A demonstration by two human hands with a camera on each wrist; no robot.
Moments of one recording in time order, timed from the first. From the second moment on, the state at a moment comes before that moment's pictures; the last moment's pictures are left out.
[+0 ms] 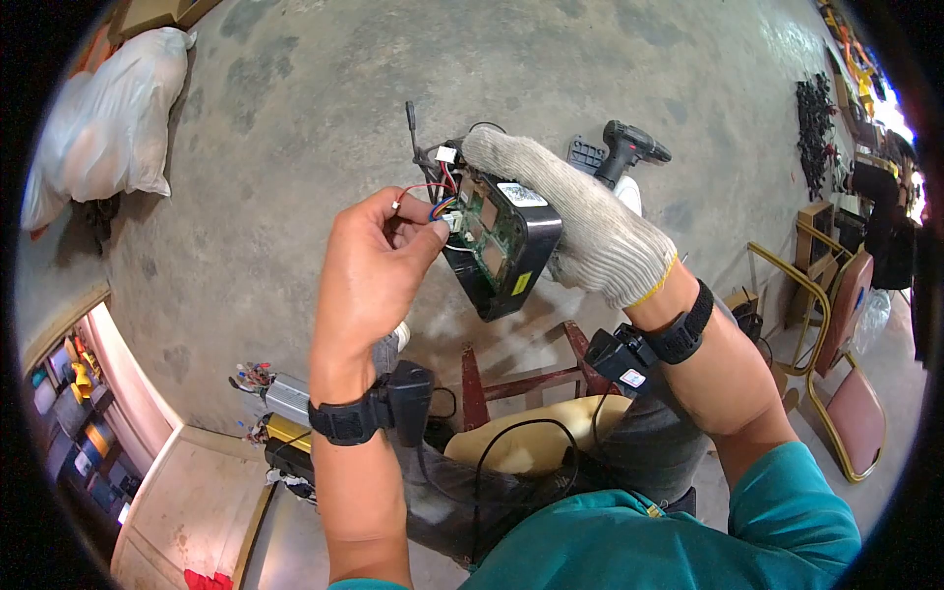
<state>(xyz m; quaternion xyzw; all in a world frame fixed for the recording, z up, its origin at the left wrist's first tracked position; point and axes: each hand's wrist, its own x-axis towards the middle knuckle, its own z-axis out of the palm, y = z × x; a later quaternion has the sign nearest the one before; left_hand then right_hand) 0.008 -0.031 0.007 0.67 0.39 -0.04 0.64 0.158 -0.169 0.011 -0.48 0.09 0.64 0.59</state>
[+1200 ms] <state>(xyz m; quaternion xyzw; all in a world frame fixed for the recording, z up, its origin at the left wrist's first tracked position) 0.010 -0.044 0.002 0.67 0.40 0.04 0.62 0.155 -0.167 0.017 -0.44 0.07 0.61 0.66</state>
